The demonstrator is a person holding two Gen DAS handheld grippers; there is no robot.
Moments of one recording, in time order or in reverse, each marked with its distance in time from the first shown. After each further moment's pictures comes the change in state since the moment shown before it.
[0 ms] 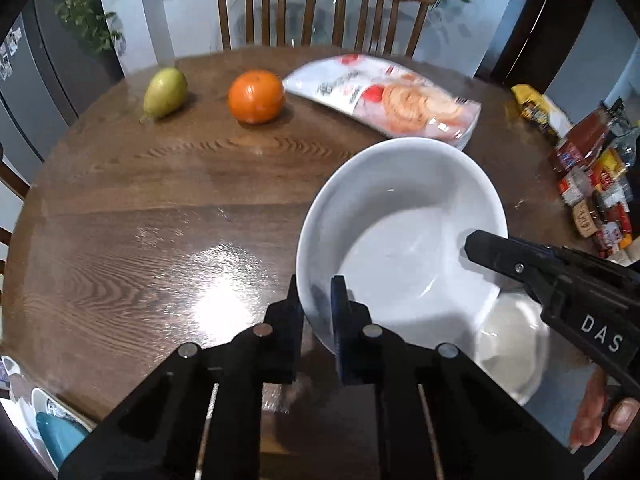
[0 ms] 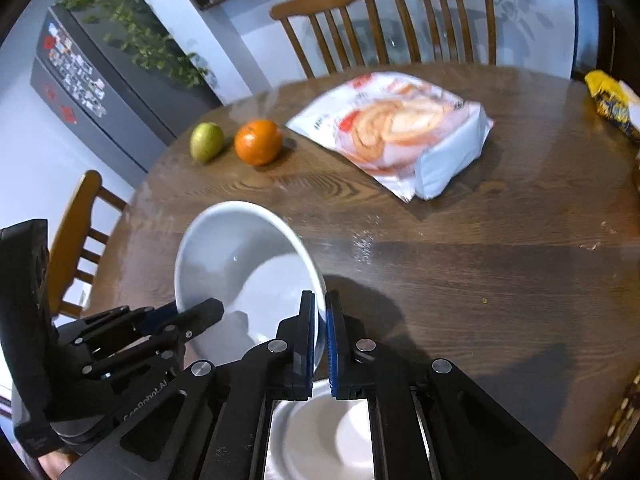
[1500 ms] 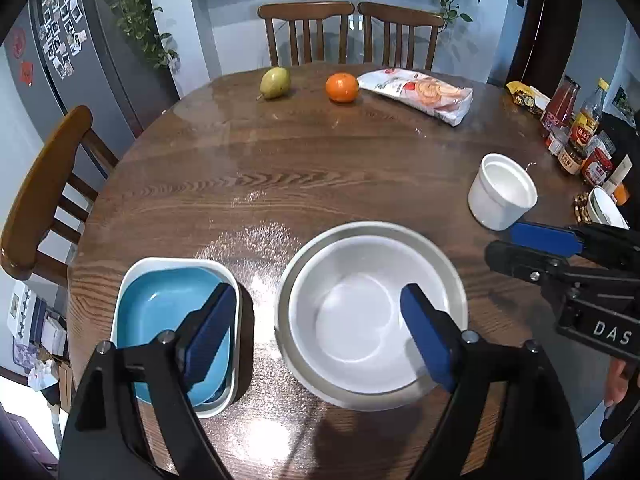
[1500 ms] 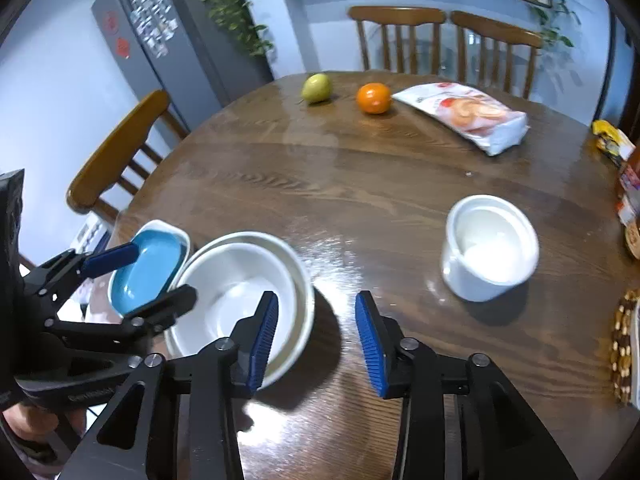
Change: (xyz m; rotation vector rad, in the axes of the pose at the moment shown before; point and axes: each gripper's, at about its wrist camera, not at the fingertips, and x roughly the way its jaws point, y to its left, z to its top) left arm -0.116 0.063 -0.144 0.025 -0.114 0.117; right arm -0.065 0.122 -0.124 -0.192 -0.014 -0.045
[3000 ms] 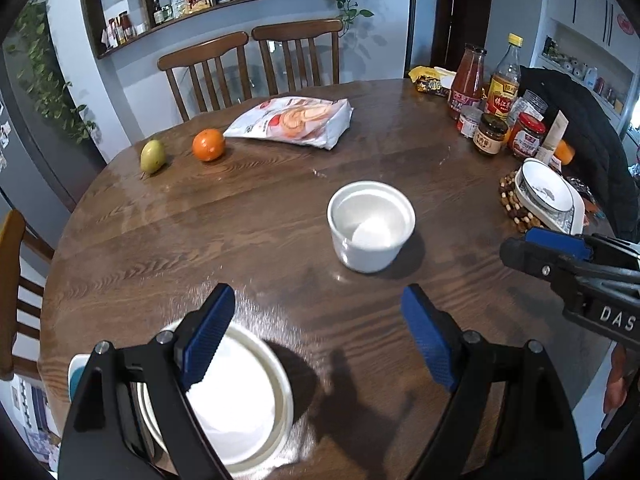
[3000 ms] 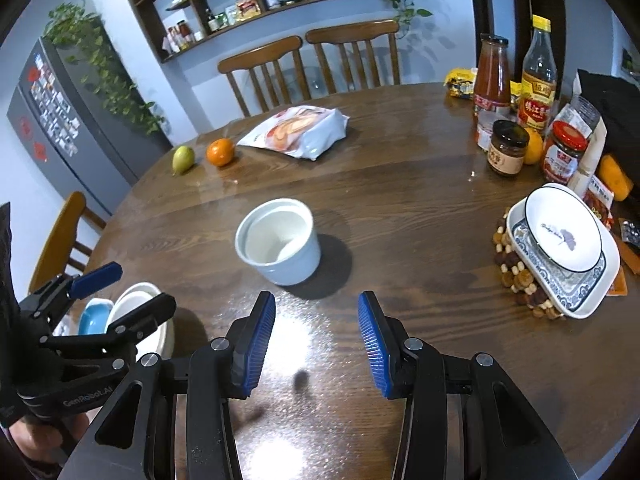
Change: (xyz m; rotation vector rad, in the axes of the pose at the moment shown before) left arm 0.002 -0.128 0.041 0.248 -0.072 -0.148; right arm -0.075 -0.125 -0.039 0.326 -0.135 -0.192
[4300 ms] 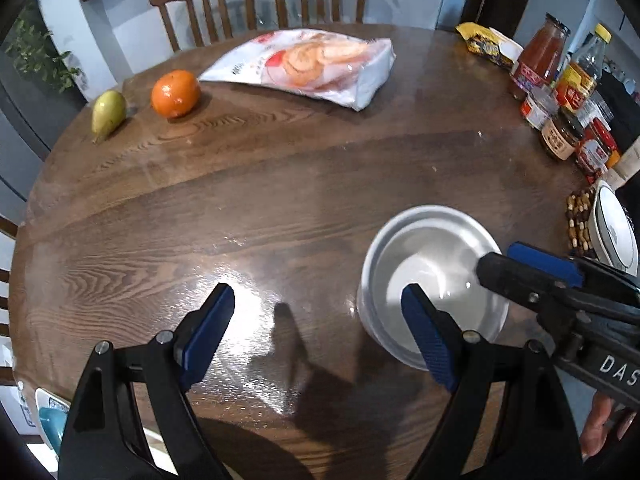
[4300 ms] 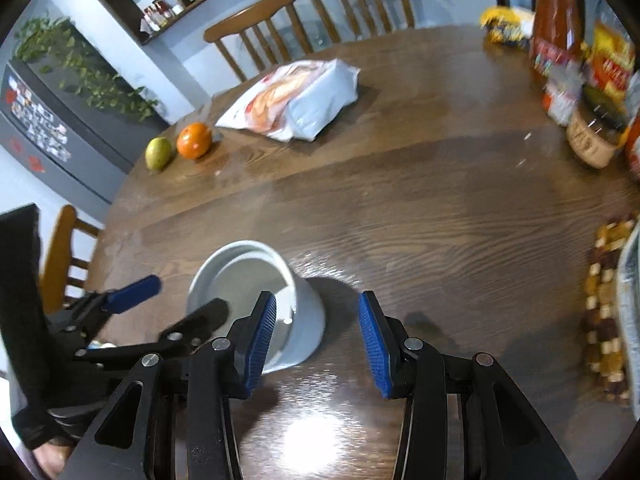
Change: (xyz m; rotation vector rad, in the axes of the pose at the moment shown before) left arm 0.126 0.015 0.047 -0.095 0.240 -0.026; right arm 0.122 -0.022 0.058 0.074 0.182 0.137
